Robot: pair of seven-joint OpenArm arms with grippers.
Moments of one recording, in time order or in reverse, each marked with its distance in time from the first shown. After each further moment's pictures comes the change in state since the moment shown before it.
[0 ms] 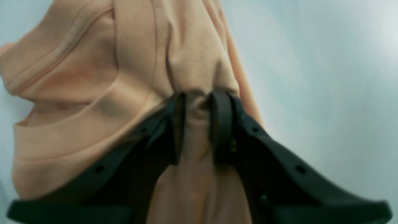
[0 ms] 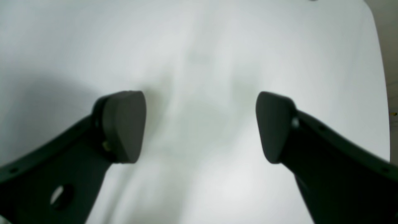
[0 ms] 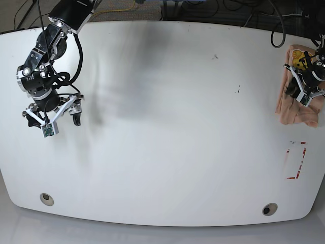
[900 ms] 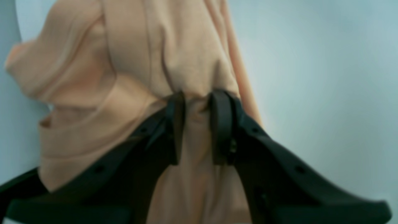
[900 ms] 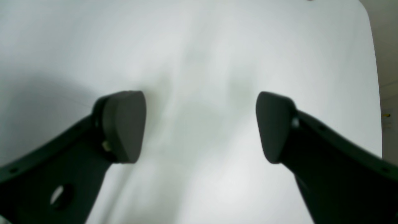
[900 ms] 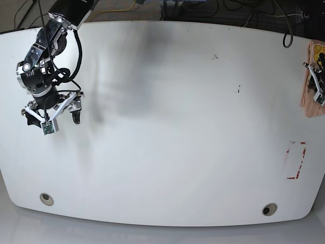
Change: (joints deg) left arm -3.3 -2.2 -5.9 -4.7 4.9 -0.7 7.9; right arm -1.6 0.0 0.0 2.6 0.1 0.0 0.1
